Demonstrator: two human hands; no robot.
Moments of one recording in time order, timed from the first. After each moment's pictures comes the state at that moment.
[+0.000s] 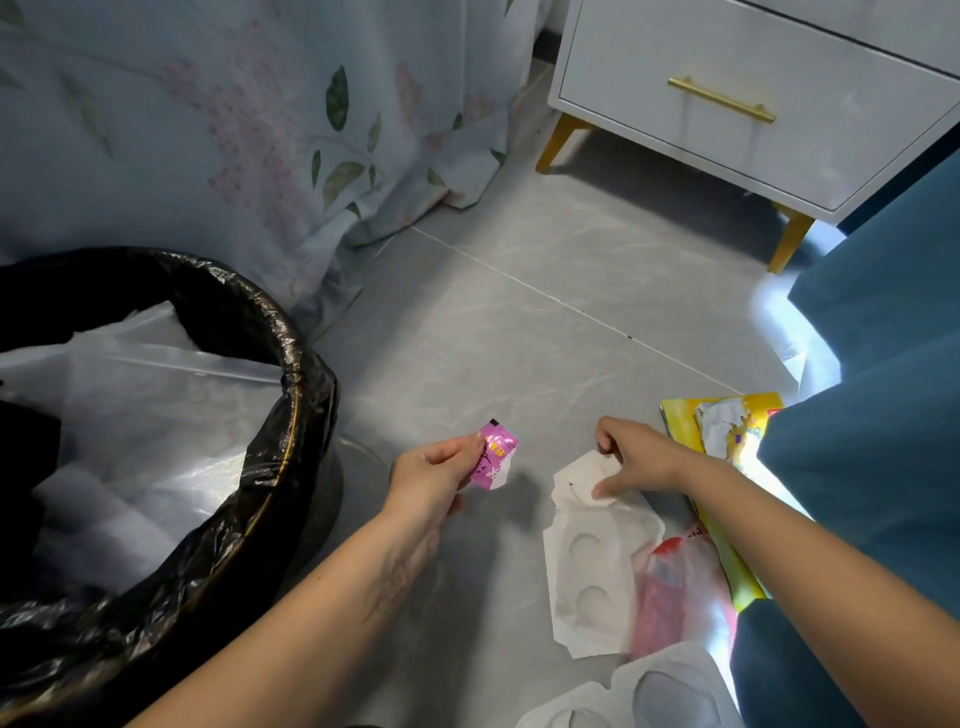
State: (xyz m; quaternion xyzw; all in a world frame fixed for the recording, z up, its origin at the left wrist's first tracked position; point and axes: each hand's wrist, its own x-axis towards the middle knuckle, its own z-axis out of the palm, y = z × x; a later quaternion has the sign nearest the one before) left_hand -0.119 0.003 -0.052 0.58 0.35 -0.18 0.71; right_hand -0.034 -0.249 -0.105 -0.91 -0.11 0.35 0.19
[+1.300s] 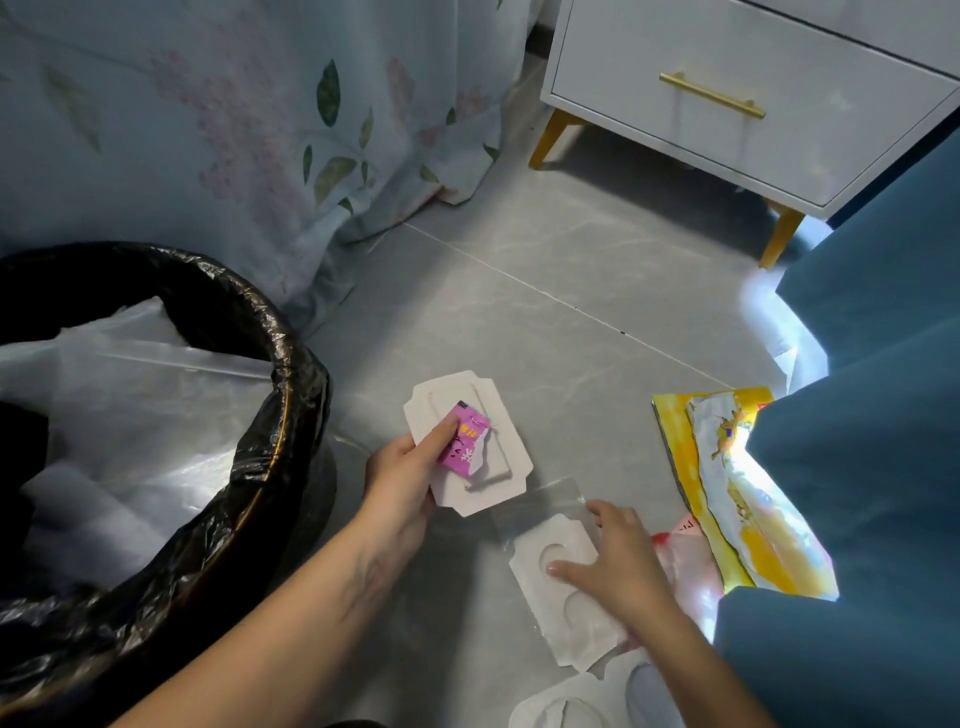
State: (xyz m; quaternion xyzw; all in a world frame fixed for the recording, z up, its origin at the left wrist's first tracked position) left_hand -0.118 0.010 -0.052 0.48 0.36 -0.13 0.79; right_hand -0.164 -0.209 -0.103 -0.92 0.12 0.28 0.25
